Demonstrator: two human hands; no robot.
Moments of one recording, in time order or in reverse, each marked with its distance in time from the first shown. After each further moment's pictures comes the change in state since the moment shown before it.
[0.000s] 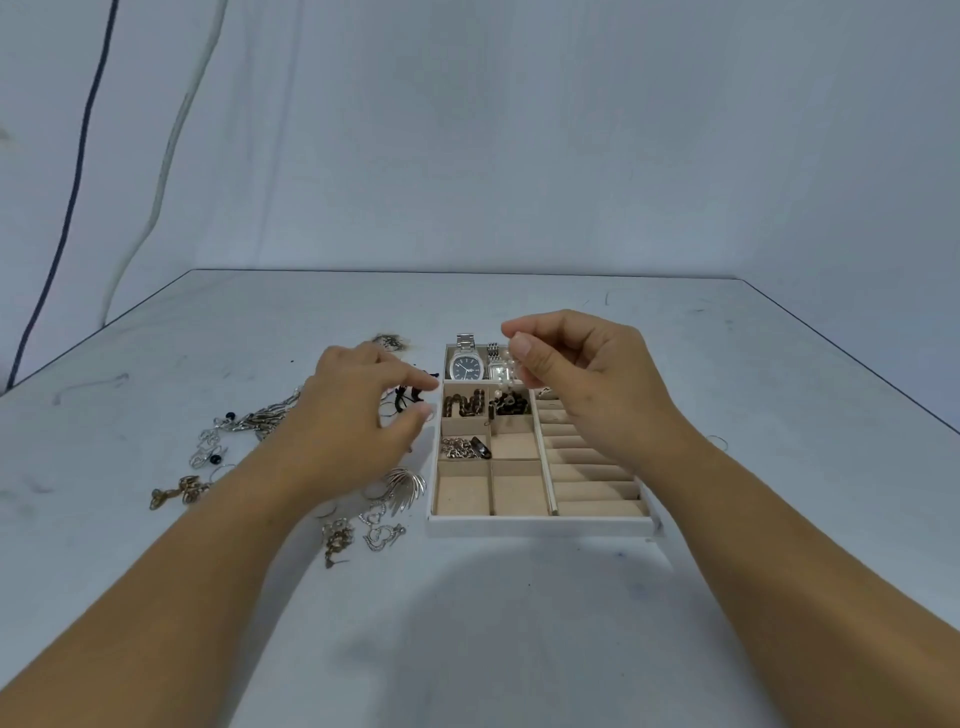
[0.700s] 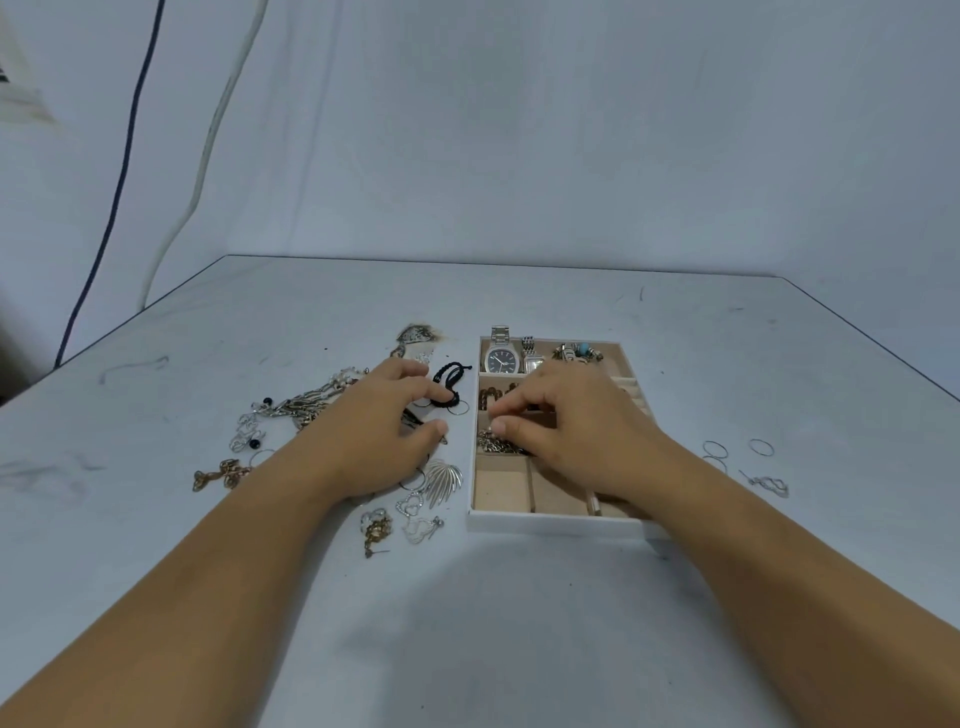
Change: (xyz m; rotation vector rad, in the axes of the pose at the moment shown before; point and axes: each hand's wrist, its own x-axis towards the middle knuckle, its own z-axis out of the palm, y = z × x) left_hand -0.002 -0.029 0.009 0.013 -0.176 -0.054; right_hand -0.002 0.023 0.027 -0.730 -0.276 -0.013
